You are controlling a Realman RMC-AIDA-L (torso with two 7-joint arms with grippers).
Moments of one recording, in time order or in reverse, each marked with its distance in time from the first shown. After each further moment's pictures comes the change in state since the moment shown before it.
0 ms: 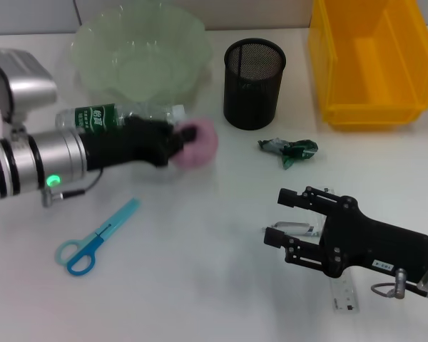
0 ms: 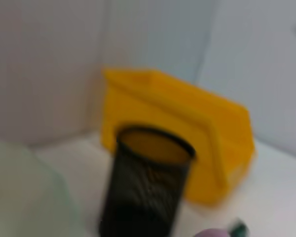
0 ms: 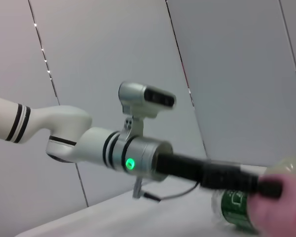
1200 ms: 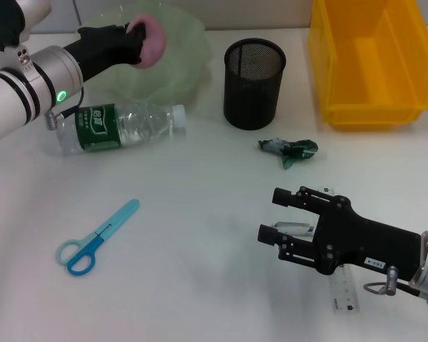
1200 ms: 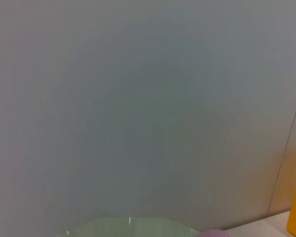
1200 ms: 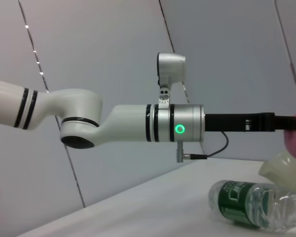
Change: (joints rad) left arm -0.138 -0.009 0.080 -0.064 -0.449 -0.529 0.200; right arm 0.026 0.002 0.012 0.049 0.000 0.025 0.000
